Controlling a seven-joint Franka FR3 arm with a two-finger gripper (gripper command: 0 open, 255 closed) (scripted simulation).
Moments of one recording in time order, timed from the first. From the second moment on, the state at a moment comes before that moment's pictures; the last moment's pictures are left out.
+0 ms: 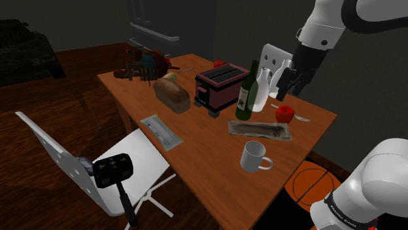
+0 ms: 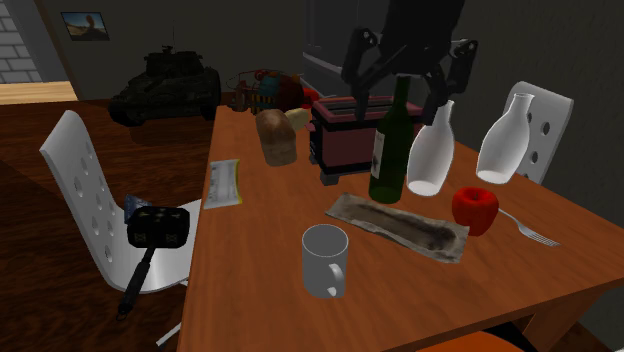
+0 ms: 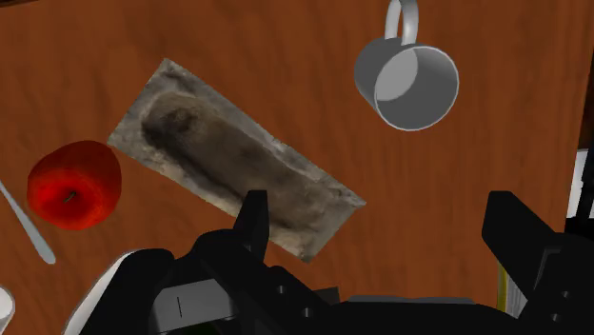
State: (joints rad) arm 0.01 -0.81 0.04 -2.40 0.12 1.65 0.15
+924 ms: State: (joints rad) arm 0.09 -0.65 0.12 -2.67 0.10 2.00 0.03
